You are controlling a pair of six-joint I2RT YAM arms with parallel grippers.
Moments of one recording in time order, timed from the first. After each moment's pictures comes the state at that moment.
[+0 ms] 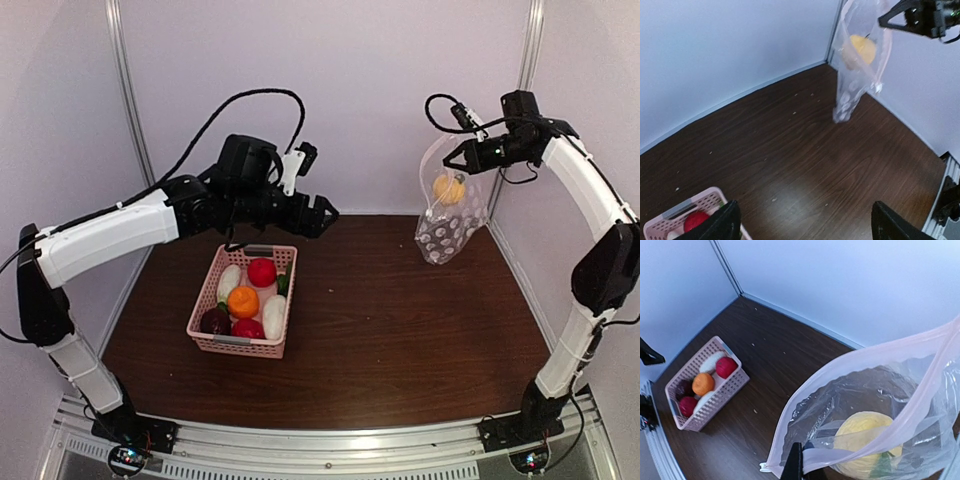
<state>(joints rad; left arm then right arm) -0.88 1.65 1.58 -0.35 -0.02 -0.20 0.09 1.74 1.97 -0.90 -0.63 -0.19</state>
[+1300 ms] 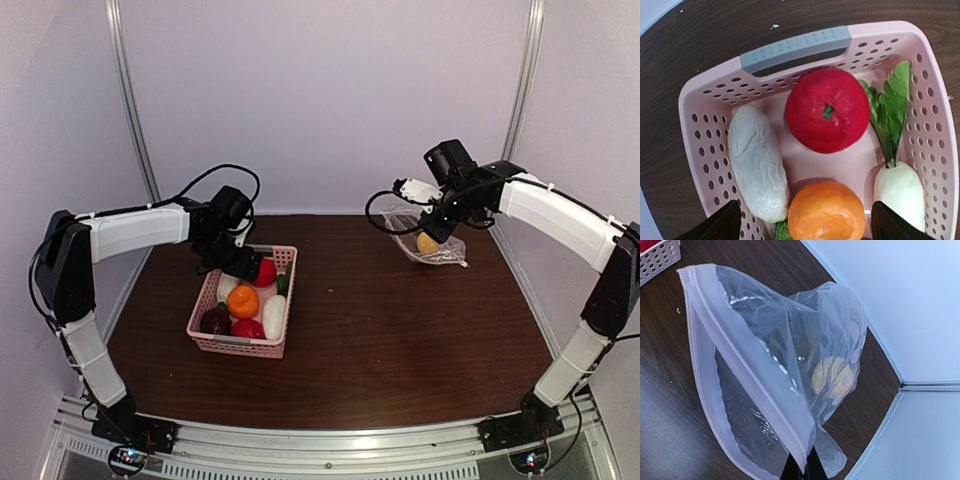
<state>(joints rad) -0.58 1.77 1.37 -0.71 -0.17 -0.19 0.53 1.63 1.58 -0.84 0.27 -0.46</state>
